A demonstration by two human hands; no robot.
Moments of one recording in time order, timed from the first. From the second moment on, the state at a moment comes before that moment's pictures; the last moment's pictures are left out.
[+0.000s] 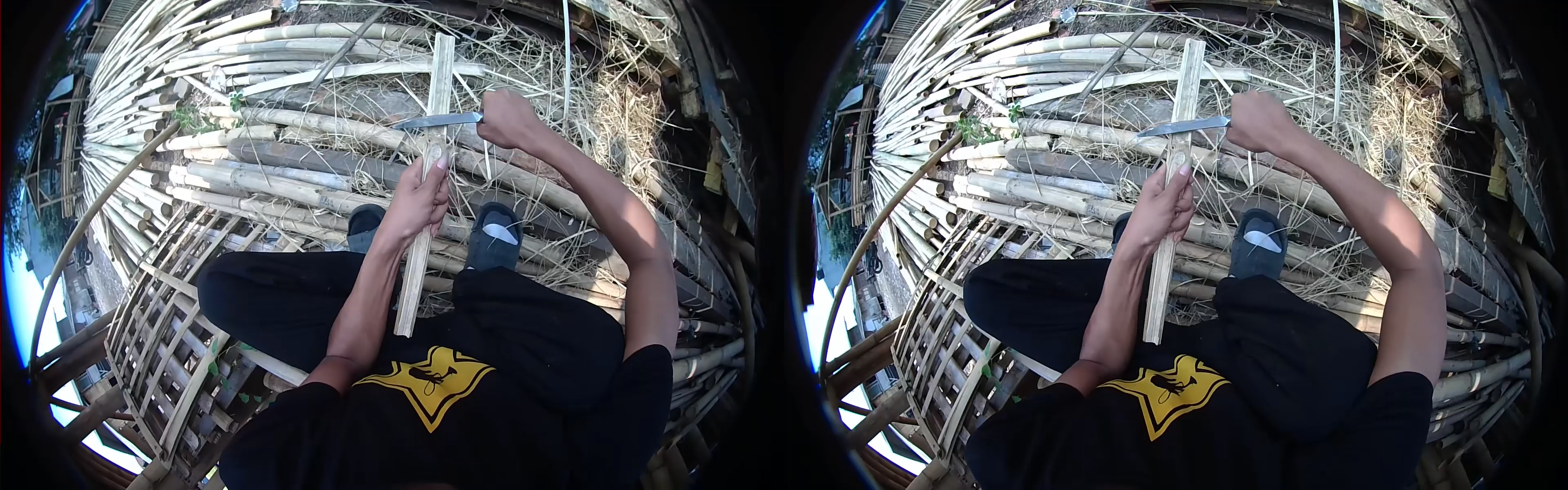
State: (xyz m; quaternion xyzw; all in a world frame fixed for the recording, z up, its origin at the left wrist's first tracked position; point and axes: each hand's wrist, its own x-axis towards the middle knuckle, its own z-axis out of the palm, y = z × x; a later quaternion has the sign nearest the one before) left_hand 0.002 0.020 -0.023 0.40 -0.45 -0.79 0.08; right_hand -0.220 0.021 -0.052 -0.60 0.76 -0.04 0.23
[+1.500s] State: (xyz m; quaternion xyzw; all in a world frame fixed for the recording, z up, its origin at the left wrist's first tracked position) left_hand 0.025 0.023 -0.017 0.35 -0.29 -0.89 0.08; right_hand -0.278 0.027 -0.039 -0.45 0.85 -0.10 0.27
